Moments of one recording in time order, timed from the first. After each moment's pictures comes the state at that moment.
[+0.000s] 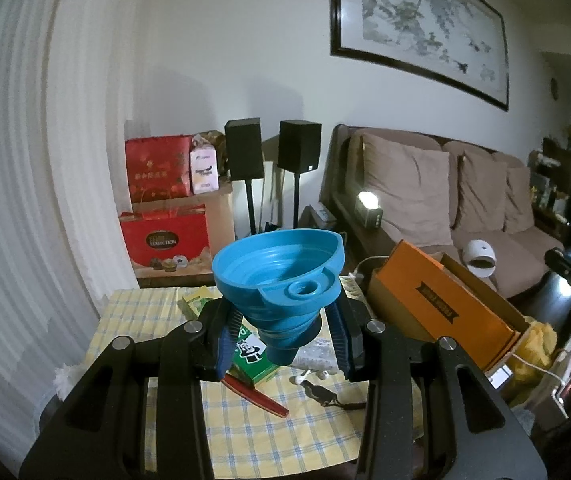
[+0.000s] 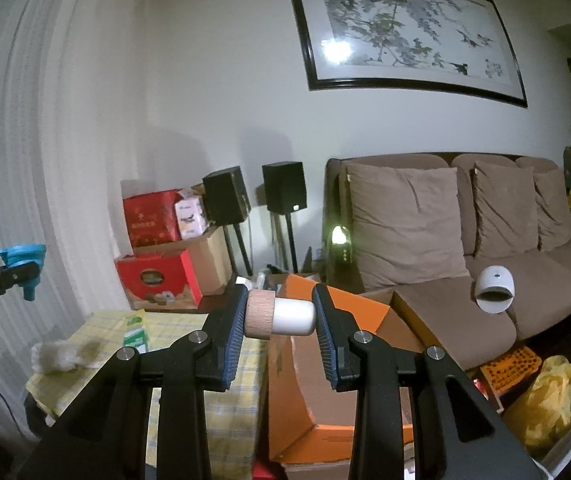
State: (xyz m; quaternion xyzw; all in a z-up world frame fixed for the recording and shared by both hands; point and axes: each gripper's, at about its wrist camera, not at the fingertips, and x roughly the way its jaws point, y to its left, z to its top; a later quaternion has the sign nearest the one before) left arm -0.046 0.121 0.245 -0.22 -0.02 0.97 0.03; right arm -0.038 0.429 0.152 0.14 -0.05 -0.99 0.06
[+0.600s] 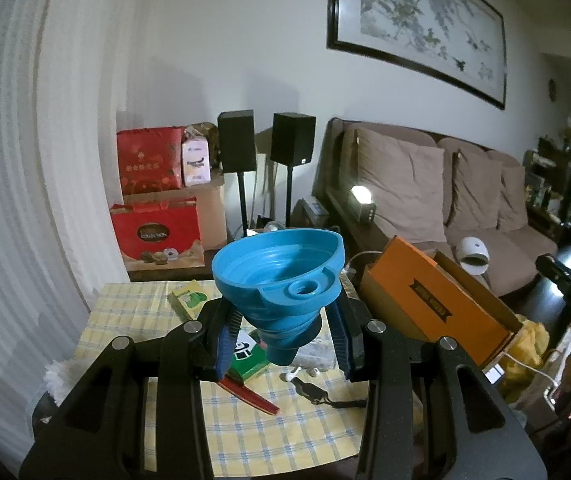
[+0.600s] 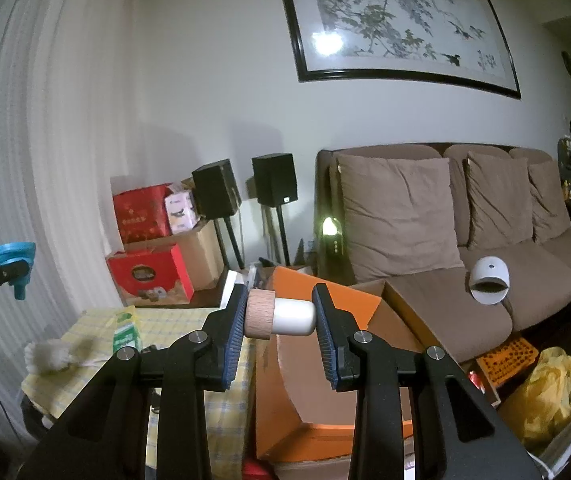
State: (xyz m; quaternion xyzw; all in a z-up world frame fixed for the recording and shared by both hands) left arm -0.053 0.128 0.244 -0.24 -0.02 0.97 0.05; right arm -0.048 0.439 0.144 0.15 -0.05 -0.99 0.05
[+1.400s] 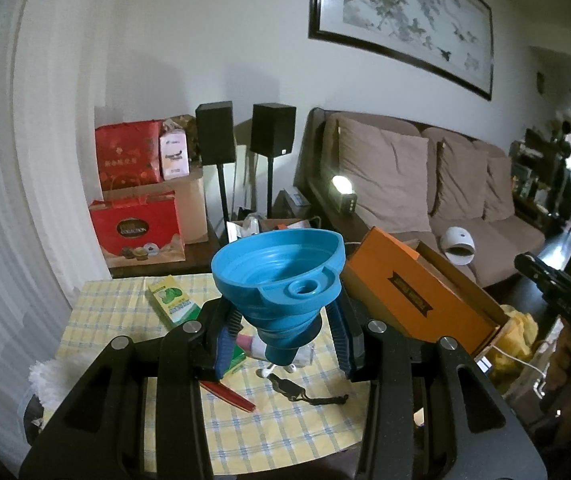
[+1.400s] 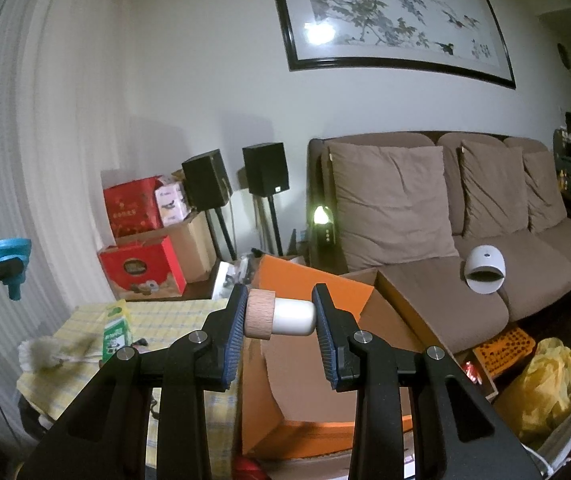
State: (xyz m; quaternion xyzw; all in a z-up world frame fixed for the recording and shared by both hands) left arm -0.060 0.155 0.243 -0.26 -0.02 0.96 0.08; right arm -0.059 0.449 0.134 0.17 -0.06 -0.98 0.04
